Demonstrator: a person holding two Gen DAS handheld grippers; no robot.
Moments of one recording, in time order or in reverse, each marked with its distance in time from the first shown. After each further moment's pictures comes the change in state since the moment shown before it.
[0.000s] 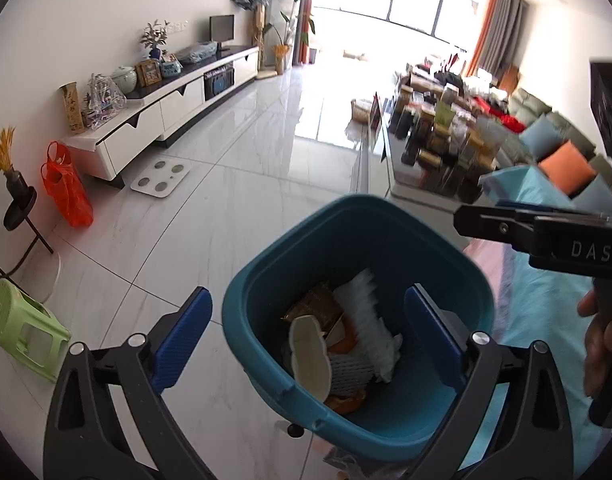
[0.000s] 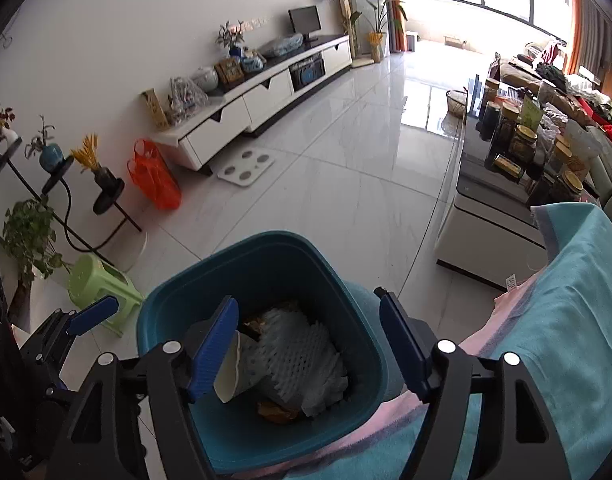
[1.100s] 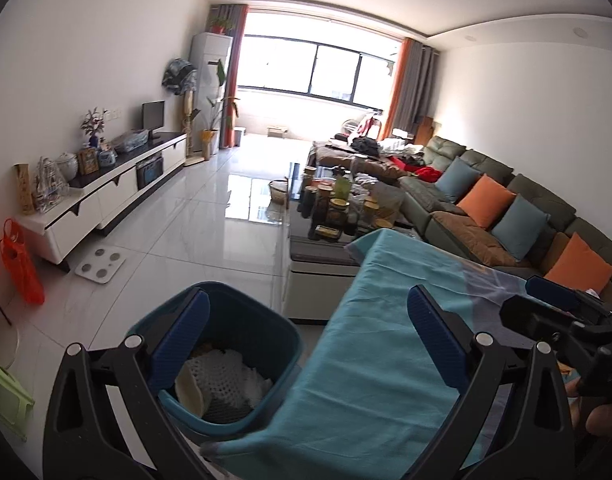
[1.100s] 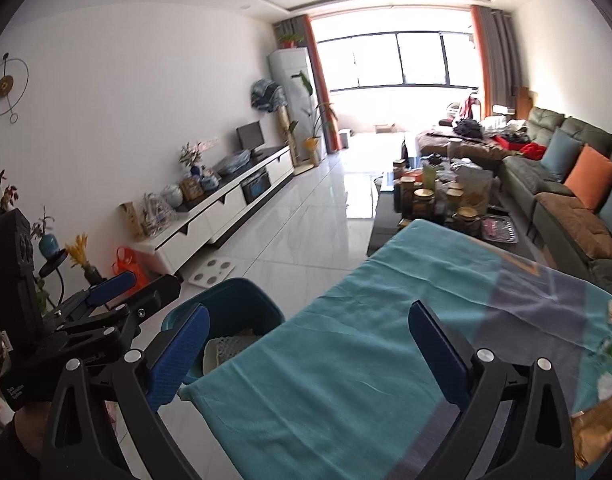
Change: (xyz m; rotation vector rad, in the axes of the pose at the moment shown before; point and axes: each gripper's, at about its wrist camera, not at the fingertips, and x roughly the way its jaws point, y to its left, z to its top) left arm -0.180 -0.136 -0.018 0.144 -0.303 -0.250; right arm -0.227 -0.051 -0.135 0.153 -0.432 -0.151
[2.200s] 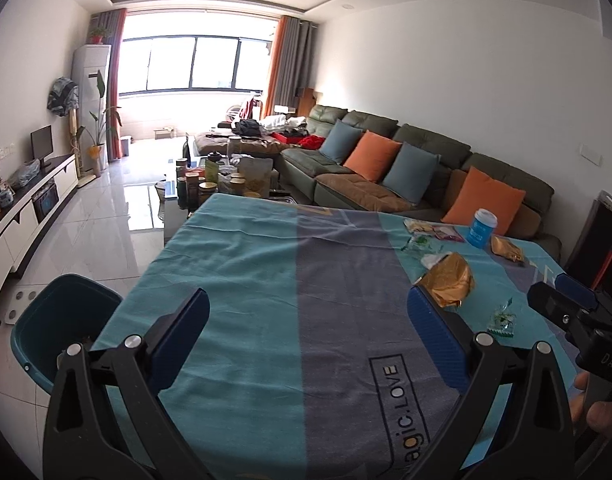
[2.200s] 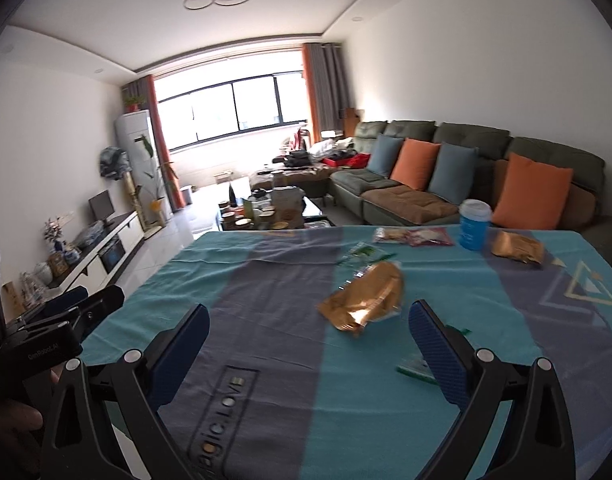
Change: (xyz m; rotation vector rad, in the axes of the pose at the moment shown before) left arm -0.017 -0.170 -0.072 0.225 0.074 -0.374; right arm -0.181 -0.104 -0.131 0.250 -0.196 -0.556
